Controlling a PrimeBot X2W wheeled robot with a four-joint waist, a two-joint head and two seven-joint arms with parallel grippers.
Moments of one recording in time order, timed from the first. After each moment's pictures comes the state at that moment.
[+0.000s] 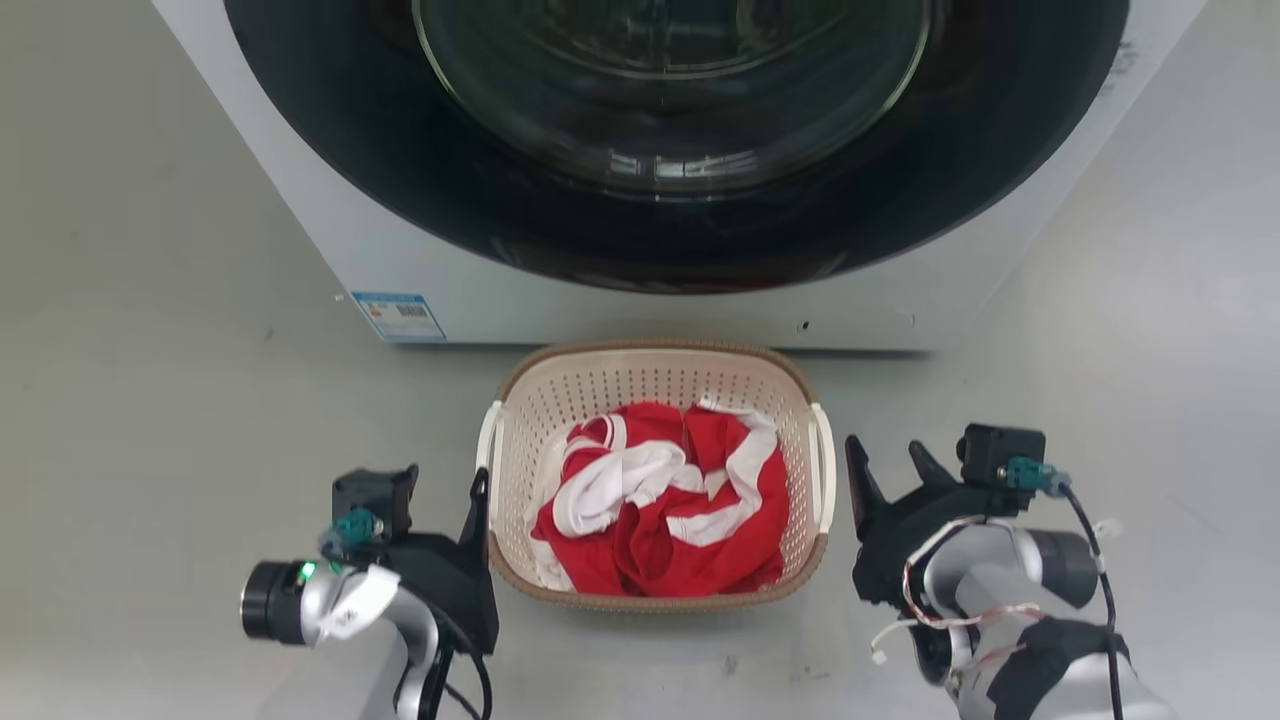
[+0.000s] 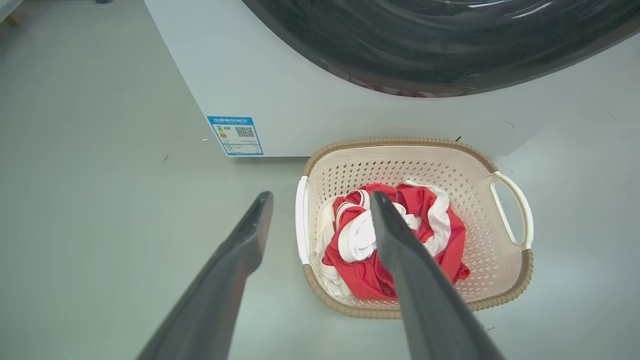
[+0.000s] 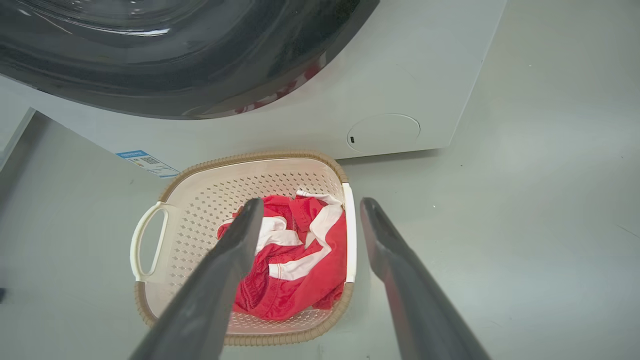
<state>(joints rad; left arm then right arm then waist) -0.69 0.10 -0.68 1.01 -0.75 0.07 -0.25 -0.83 -0.09 0.95 1.11 1.07 -0.08 -0.25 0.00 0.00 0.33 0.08</state>
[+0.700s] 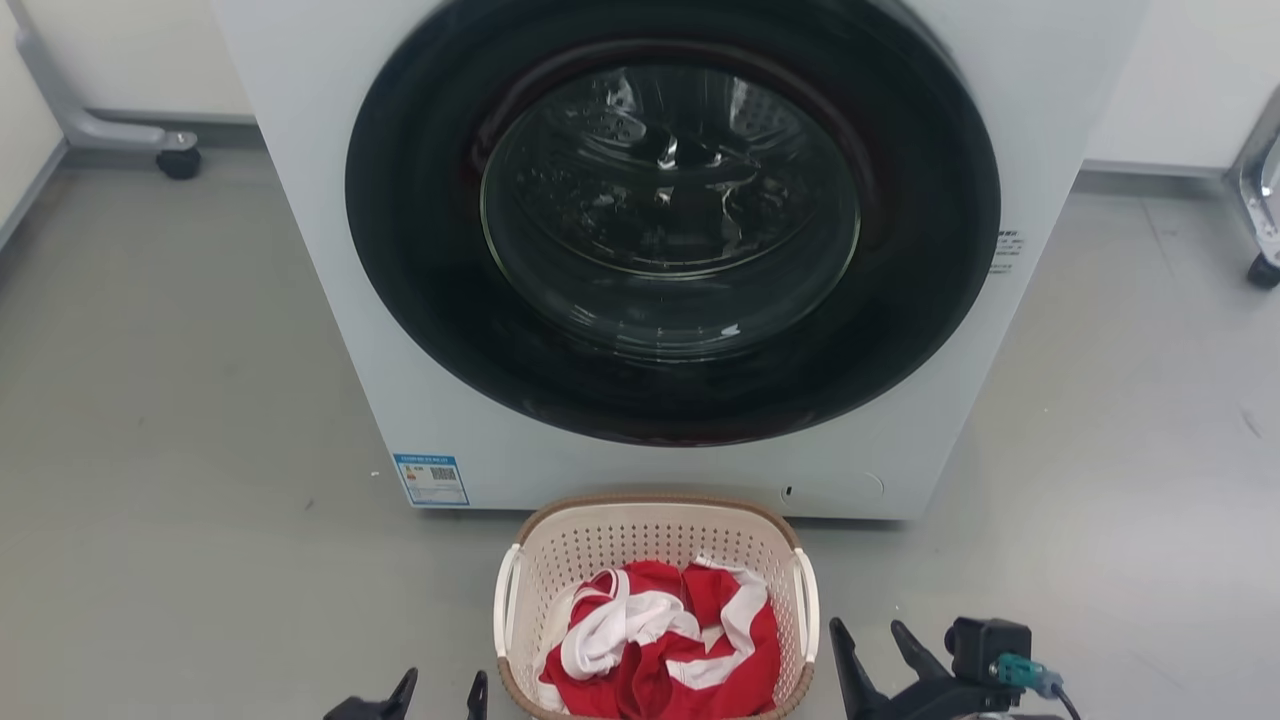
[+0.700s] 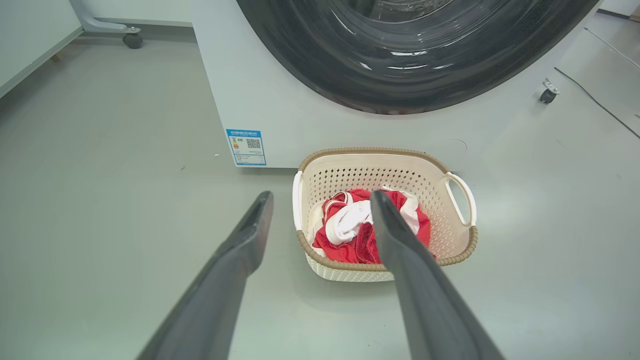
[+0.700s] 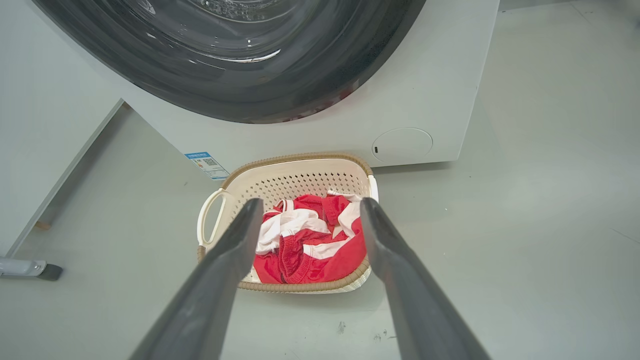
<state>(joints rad) -0.22 0.18 -0.57 0.65 -0.61 0.12 -0.25 -0.44 -0.13 0.80 0.80 0.90 -0.12 -0.25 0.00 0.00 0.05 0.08</state>
